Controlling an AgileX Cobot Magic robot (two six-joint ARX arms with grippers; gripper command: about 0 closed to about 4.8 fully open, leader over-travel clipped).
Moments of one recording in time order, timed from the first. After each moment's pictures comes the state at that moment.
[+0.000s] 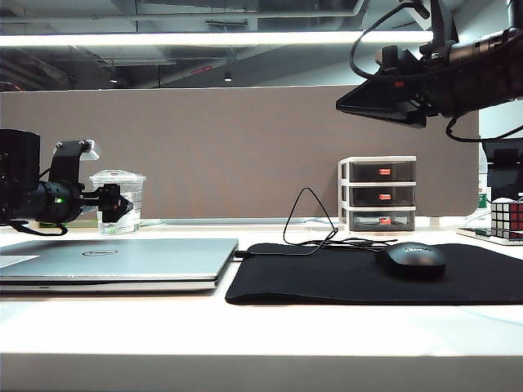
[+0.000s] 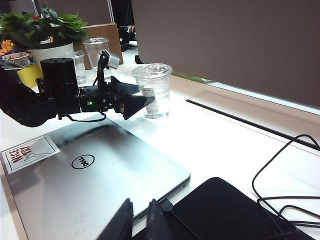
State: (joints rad) left arm 0.07 2.33 1.33 0.96 0.42 0.05; right arm 0.27 1.44 0.56 0.86 -0.54 0.03
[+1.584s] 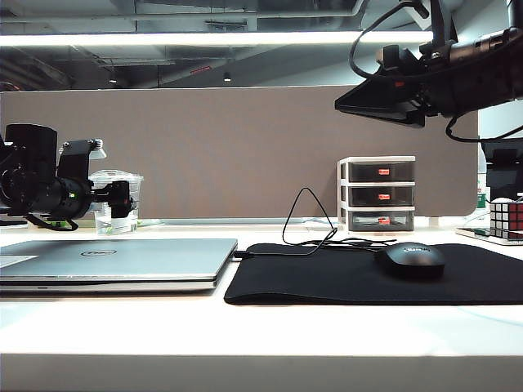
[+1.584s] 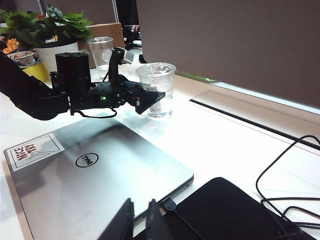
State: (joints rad) left arm 0.04 2.33 1.39 0.86 0.27 0.00; right arm 0.27 1.44 0.56 0.85 -0.55 0.02
